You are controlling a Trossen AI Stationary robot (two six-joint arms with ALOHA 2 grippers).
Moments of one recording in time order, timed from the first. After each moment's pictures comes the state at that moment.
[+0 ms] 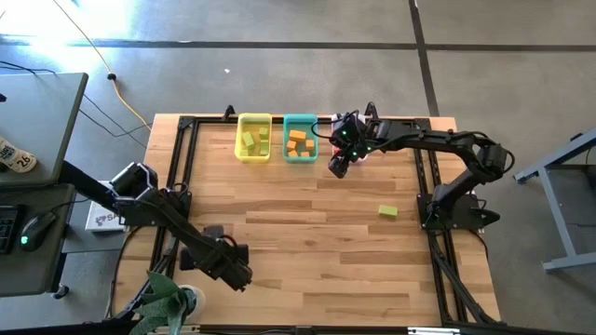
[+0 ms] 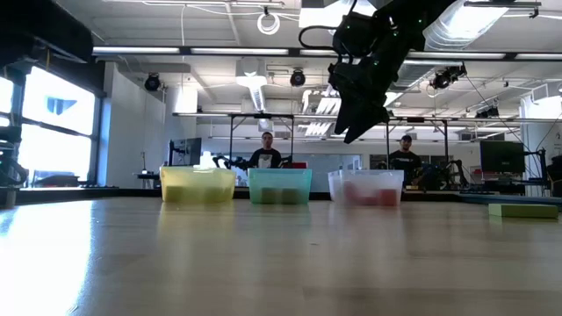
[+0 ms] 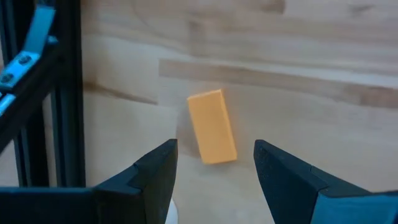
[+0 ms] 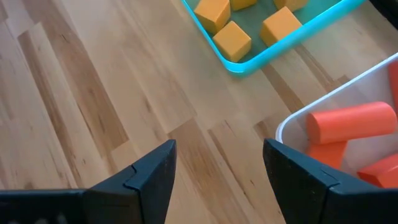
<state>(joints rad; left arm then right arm) -0.57 1.74 1.25 -1.30 0.07 -2.34 -0.42 1.55 1.14 -0.60 -0.11 0.17</state>
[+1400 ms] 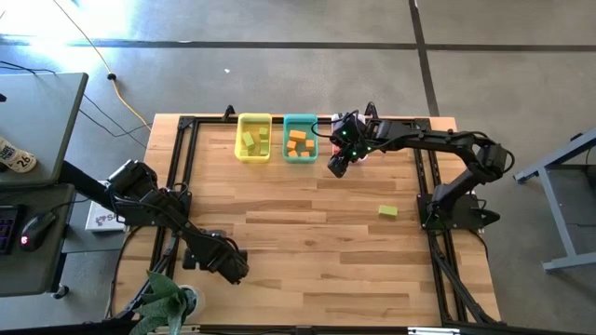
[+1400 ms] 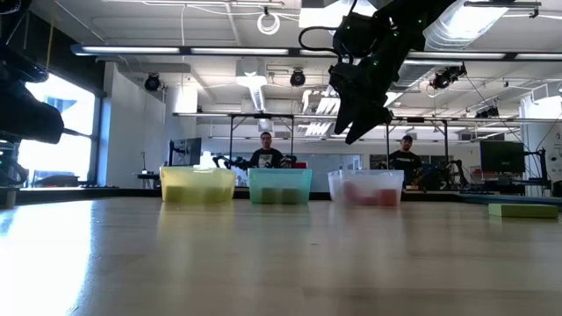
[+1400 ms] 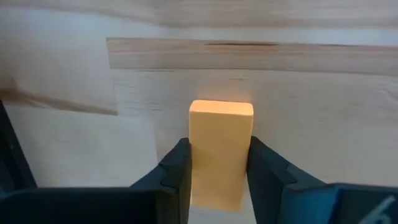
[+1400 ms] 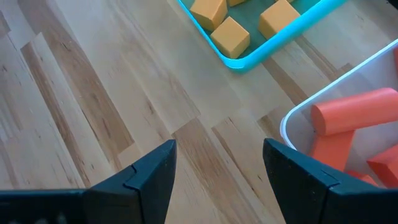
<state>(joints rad) -0.56 1.73 0.92 -0.83 0.15 -2.26 -0.42 1.55 1.14 -0.61 -0.12 0.25</state>
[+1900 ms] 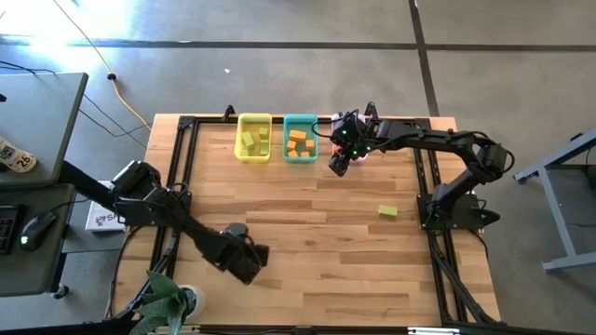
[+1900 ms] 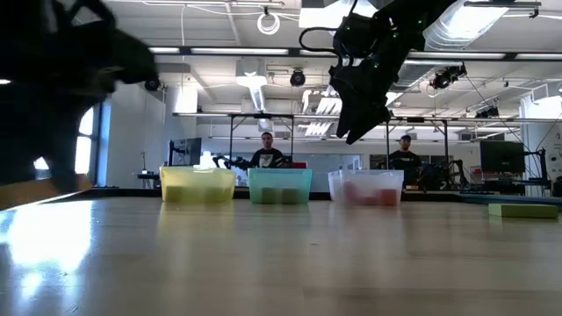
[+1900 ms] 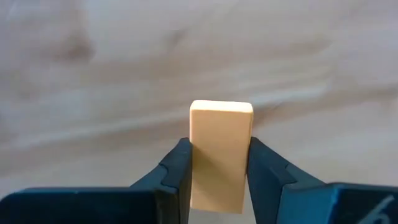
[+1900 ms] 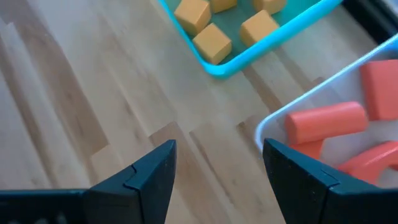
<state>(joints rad) -0.50 1.74 1.04 -0.80 -0.27 -2.05 -0.43 1.55 1.14 -0.61 -0.05 0.16</state>
